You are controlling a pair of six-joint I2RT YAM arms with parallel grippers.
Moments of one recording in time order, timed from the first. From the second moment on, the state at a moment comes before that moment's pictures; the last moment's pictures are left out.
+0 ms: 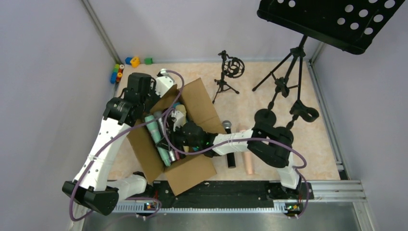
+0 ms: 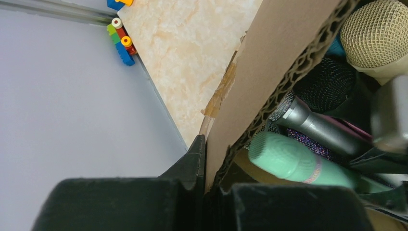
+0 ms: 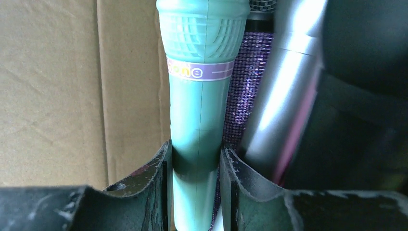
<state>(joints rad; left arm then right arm) -0.34 1.15 1.39 -0.96 -0.26 0.57 1.19 2.04 1.22 0.61 -0.10 0.63</state>
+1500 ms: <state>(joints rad) -0.34 1.15 1.38 -0.97 -0.25 0.60 1.03 1.33 0.64 -0.06 0.28 0.76</state>
